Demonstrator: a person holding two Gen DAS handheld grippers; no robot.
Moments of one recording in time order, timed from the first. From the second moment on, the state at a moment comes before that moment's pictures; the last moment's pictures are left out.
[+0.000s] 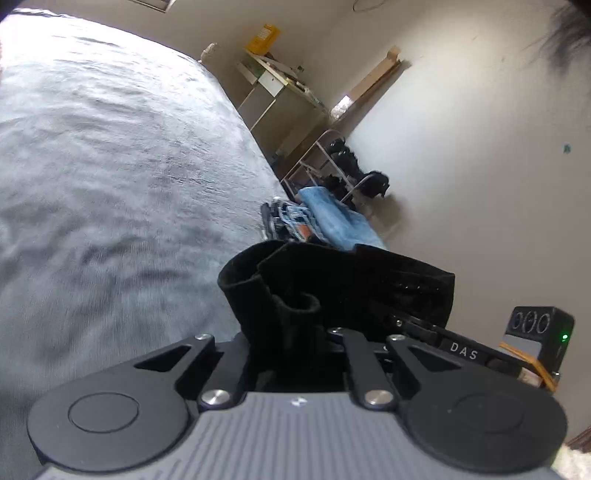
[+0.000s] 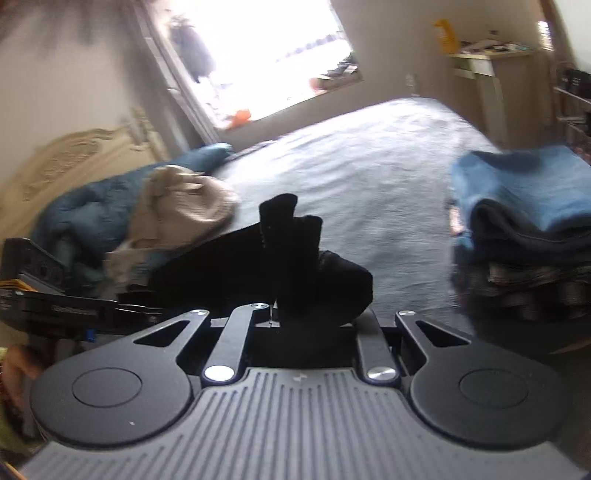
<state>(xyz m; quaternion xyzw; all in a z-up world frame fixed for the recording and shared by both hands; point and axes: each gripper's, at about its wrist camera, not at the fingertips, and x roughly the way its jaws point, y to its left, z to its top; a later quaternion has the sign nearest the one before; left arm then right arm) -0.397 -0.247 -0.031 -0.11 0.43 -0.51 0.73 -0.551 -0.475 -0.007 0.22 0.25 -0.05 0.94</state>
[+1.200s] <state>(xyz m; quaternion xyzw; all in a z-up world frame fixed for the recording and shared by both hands) -0.203 -0.335 -0.157 -0.13 0.51 -0.48 0.71 -0.352 -0.518 -0.112 0.12 0.37 -0.20 0.90</state>
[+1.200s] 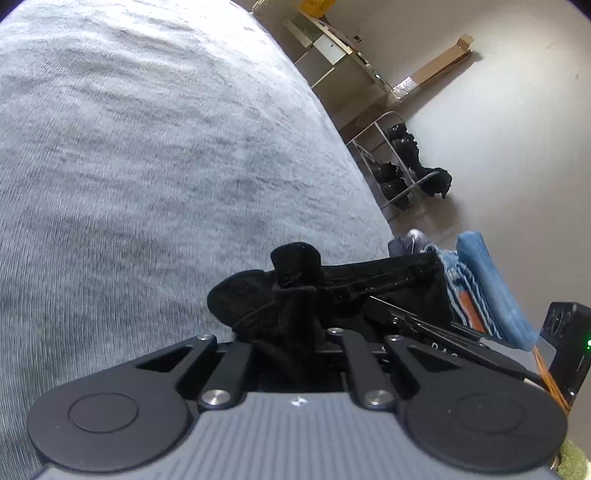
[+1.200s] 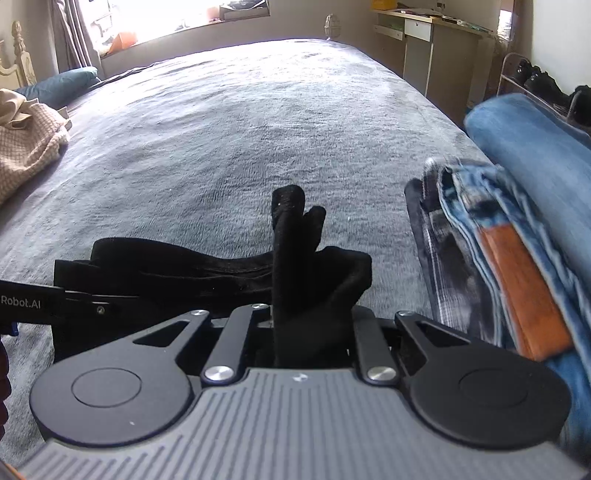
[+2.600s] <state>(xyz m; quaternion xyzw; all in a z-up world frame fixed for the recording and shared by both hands) -0.220 -0.327 -0.110 -0.07 0.45 -0.43 0.78 -0.346 -0.468 -0.064 -0.09 0.35 -0.22 0.91</state>
